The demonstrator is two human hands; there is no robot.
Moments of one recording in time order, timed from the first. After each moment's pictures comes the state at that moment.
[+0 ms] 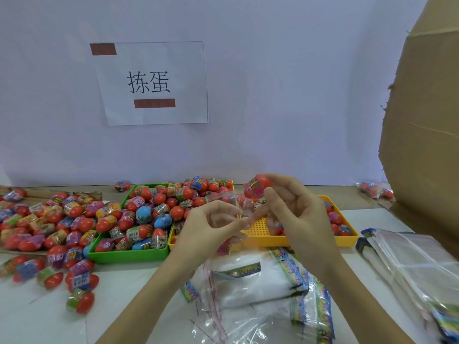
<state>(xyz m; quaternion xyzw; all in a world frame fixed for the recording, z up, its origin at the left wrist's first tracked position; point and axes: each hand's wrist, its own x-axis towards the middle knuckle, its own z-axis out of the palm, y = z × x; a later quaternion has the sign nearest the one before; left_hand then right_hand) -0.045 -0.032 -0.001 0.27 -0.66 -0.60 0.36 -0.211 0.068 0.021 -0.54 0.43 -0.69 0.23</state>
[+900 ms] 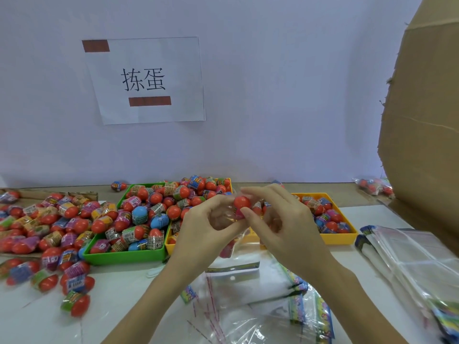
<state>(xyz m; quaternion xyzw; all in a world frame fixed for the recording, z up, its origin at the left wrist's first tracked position) -0.048 -0.023 -0.001 0.22 -0.73 -0.50 0.42 -0.215 0.061 0.006 -0.67 0.55 -0.49 -0.06</state>
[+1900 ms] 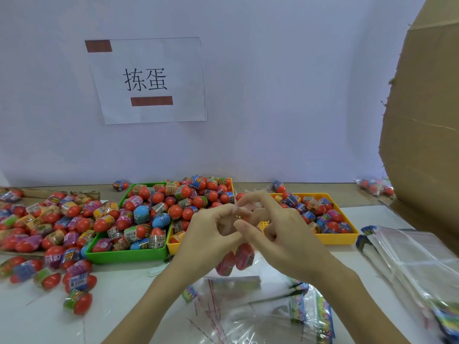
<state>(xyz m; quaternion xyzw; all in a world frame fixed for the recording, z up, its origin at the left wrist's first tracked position) -0.046 -0.029 -0.010 0.22 -0.79 -0.43 0.37 -0.210 0.069 0.007 -0.71 0.56 -0.43 0.07</state>
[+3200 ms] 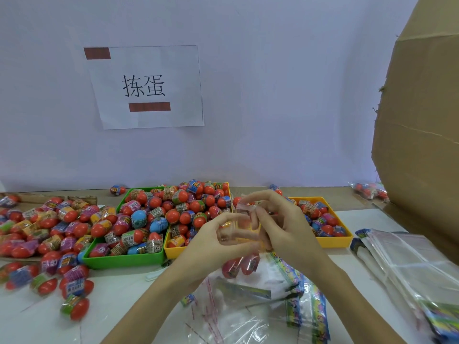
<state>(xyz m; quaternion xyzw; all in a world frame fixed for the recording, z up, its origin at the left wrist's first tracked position) -0.052 -0.031 -0.018 0.23 -0.68 -0.65 0.24 -0.225 0.057 -0.001 -0.61 0.52 -0.56 0.20</state>
